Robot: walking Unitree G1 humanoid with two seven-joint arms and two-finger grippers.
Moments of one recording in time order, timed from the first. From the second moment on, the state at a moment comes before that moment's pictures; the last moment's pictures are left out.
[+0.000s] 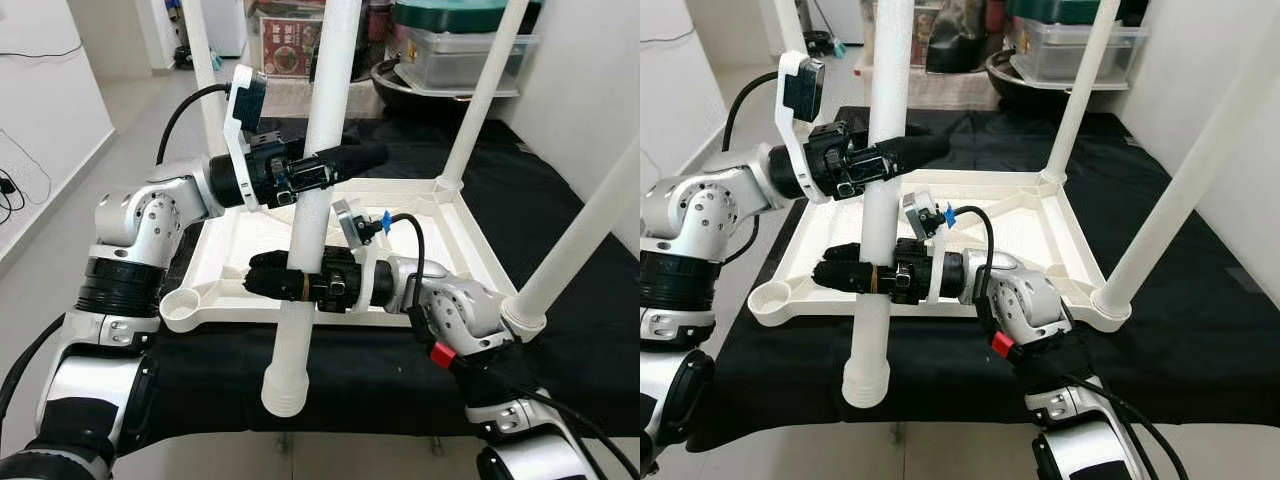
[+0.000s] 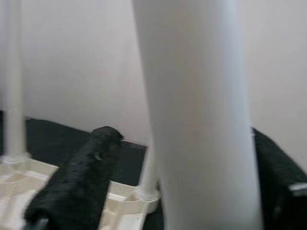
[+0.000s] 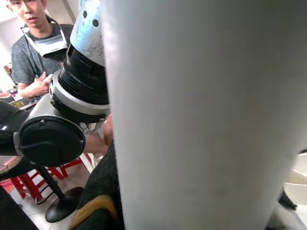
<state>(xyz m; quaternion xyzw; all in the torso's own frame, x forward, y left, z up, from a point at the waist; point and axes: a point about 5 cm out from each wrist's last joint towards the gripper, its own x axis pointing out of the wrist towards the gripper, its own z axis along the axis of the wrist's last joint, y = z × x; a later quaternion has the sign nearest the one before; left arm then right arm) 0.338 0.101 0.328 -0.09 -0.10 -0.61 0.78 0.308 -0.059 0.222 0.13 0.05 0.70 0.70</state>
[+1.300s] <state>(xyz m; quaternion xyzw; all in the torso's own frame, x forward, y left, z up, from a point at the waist) 0.295 0.164 0.259 -0.13 -0.17 -0.21 0.95 0.390 -0.142 0.306 0.10 -0.19 0.25 0.94</state>
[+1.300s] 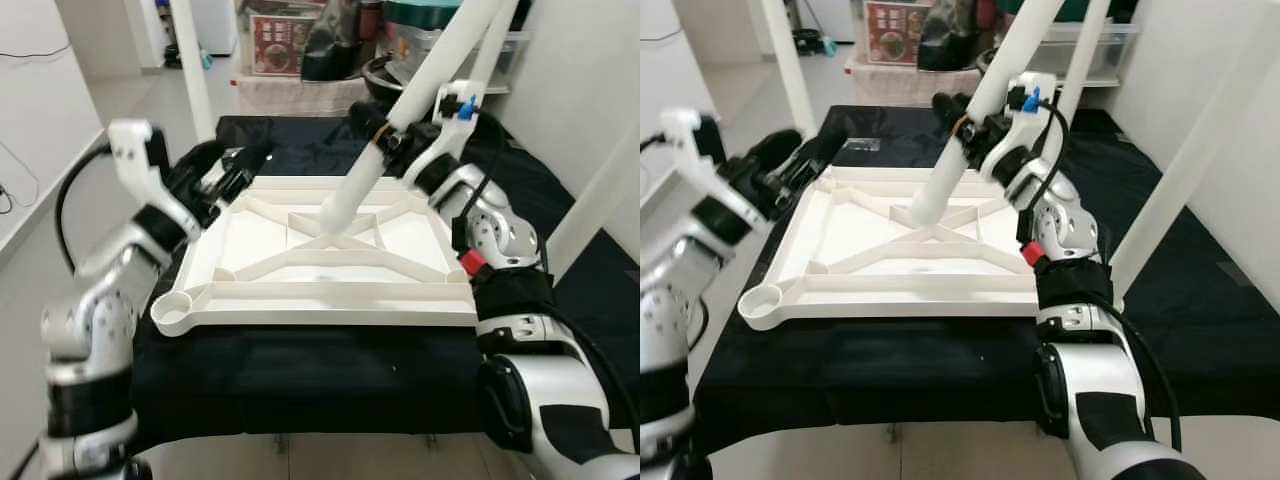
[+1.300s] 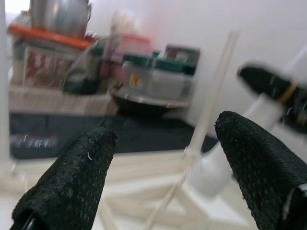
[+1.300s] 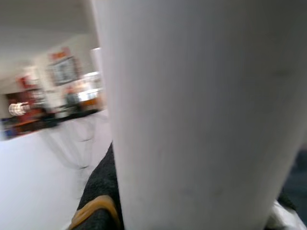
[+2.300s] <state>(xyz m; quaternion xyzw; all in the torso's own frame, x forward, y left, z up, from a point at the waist) 0.236 0.116 0.179 -0.12 -0.06 -0.13 0.98 0.355 -0.100 0.256 0.11 -0.18 0.32 0.92</state>
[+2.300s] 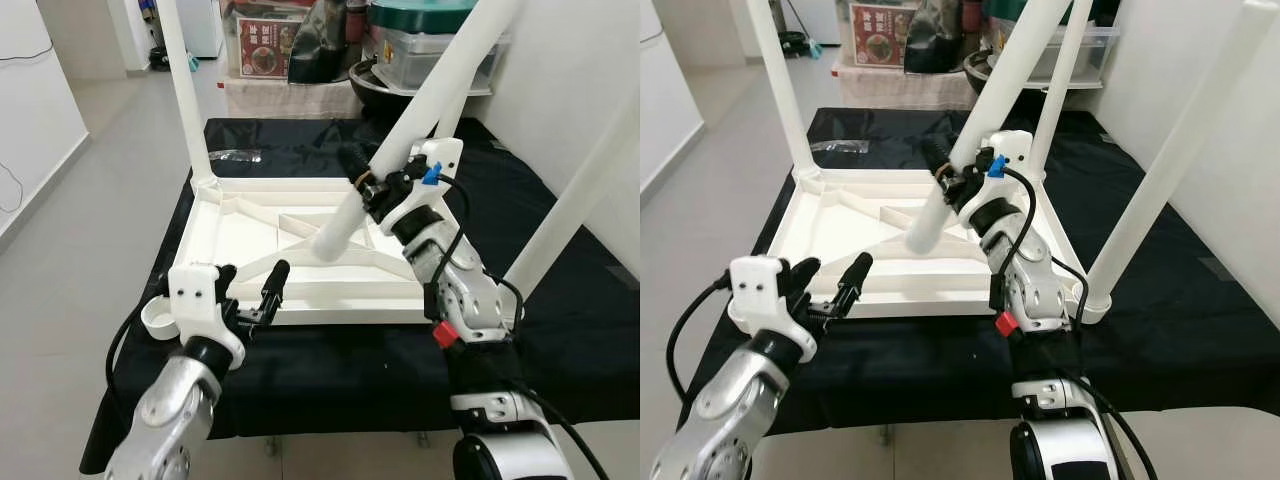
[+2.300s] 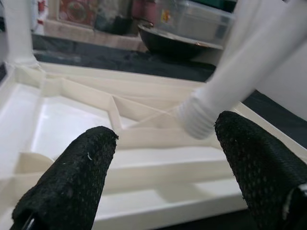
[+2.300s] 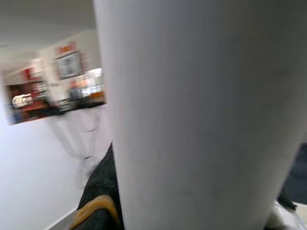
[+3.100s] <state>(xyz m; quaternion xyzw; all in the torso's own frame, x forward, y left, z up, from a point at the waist) 0.237 0.119 0.184 -0.11 -0.07 -0.11 0.99 0.371 -0.091 0.259 0.09 -0.17 0.28 0.94</state>
